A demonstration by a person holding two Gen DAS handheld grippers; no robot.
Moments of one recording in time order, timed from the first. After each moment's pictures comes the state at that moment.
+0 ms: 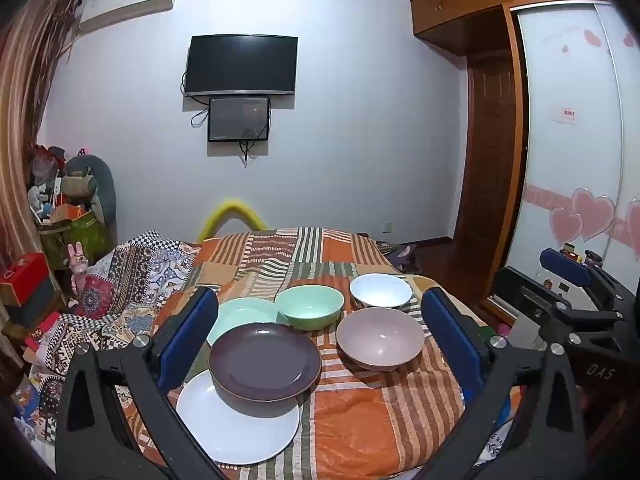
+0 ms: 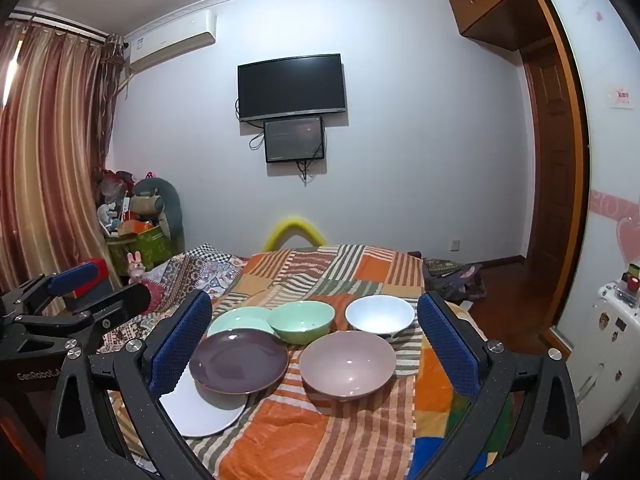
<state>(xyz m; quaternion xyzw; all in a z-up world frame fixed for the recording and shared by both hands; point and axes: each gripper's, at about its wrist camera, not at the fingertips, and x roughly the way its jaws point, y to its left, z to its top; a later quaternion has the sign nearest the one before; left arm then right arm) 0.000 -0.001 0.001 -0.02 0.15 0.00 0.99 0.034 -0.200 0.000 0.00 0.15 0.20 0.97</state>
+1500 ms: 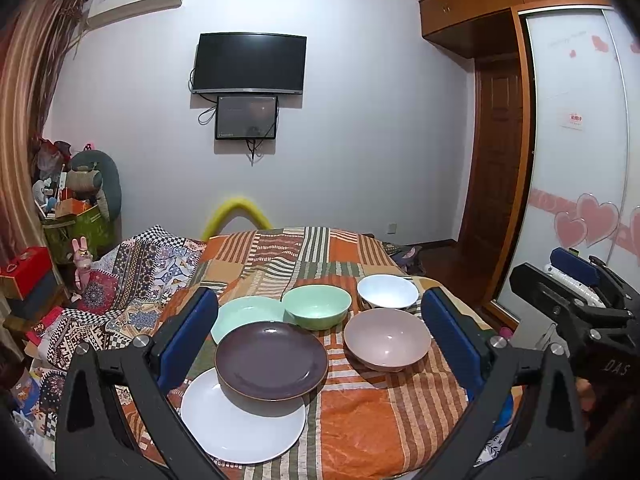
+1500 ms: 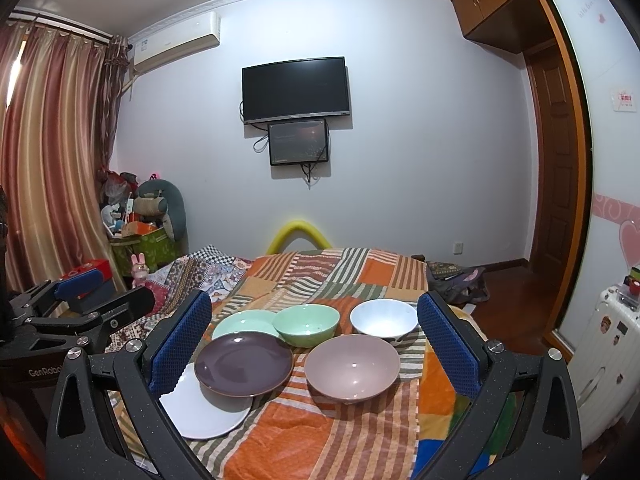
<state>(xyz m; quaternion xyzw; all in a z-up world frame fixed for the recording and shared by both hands) 0.005 0.006 -0.006 -0.03 0.15 0.01 0.99 0.030 -0.197 0.005 0.00 0.14 0.20 0.97</state>
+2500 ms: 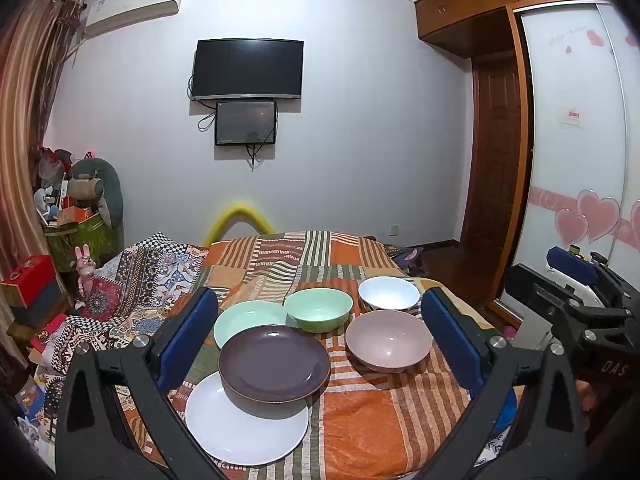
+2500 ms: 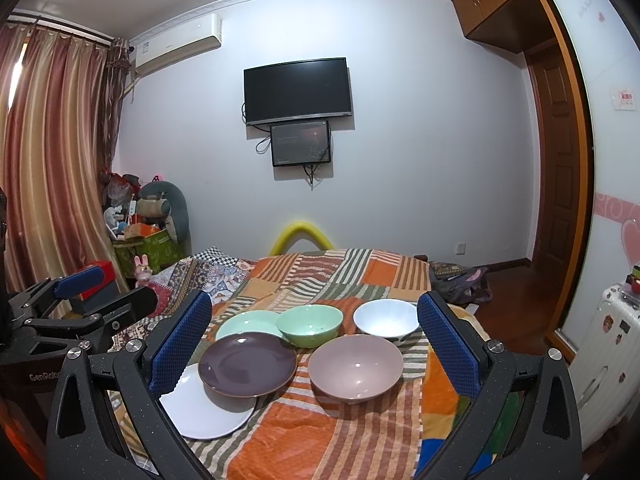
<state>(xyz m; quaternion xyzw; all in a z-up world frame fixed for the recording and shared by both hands) 0.002 0.000 -0.002 -0.02 0.15 0.01 0.99 0.029 -0.197 0.006 0.00 0.14 0.21 0.97</state>
